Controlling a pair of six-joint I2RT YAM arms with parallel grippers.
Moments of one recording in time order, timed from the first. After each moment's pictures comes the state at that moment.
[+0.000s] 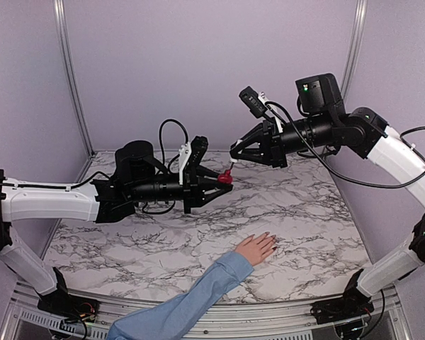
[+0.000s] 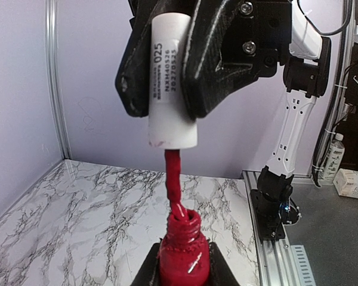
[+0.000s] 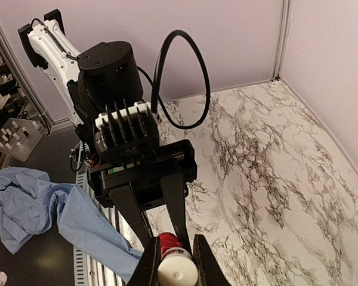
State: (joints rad) left arm -0.98 1.51 1.02 0.48 0.47 -0.04; right arm 0.79 1.40 1.64 -0.72 -0.59 -0.16
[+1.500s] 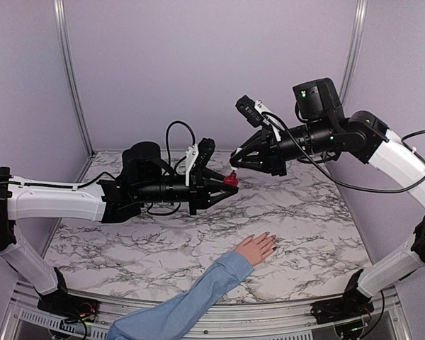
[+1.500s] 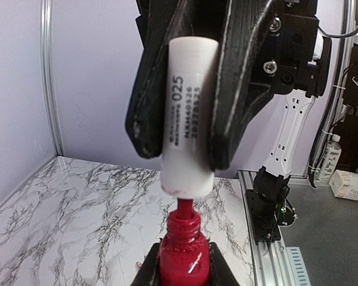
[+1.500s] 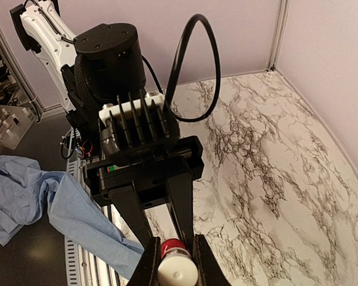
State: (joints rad) left arm -1.00 1.56 1.05 0.48 0.47 -0.07; right arm 0.83 1.38 1.61 -0.74 -0.51 -0.19
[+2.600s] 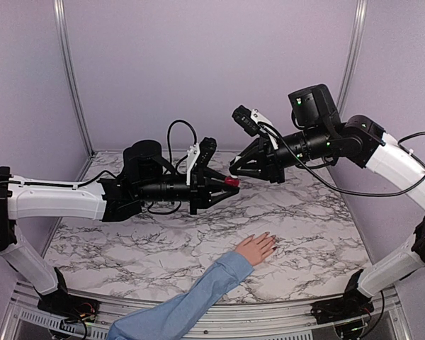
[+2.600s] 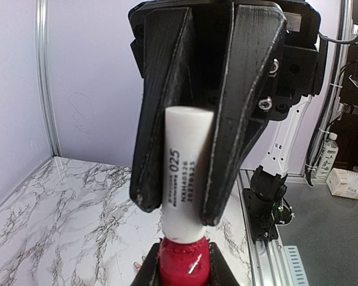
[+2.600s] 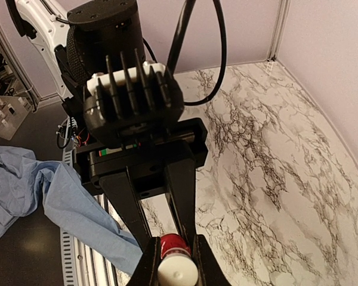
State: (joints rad) left arm -1.00 1.56 1.07 0.46 0.49 -0.06; right arm 0.85 1.38 1.57 -0.75 -0.49 -0.21
